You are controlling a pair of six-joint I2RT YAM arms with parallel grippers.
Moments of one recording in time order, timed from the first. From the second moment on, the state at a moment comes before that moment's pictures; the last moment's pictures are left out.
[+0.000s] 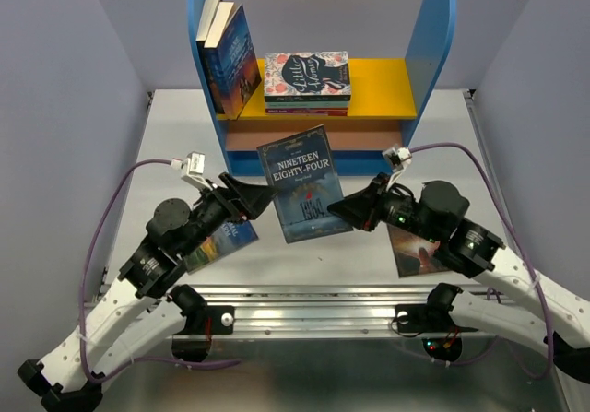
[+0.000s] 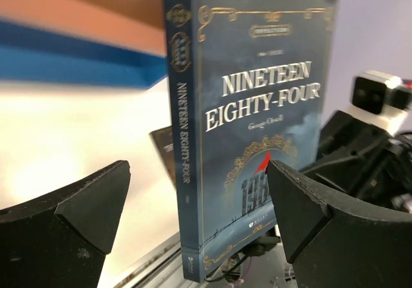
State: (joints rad) left arm -0.69 0.57 0.69 -0.20 -0.02 -0.92; right arm 0.88 0.81 0.83 -0.10 -0.17 0.63
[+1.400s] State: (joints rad) left arm -0.69 0.56 0.71 0.08 0.10 -0.76; right arm 0.88 0.84 0.88 -0.06 -0.23 0.67
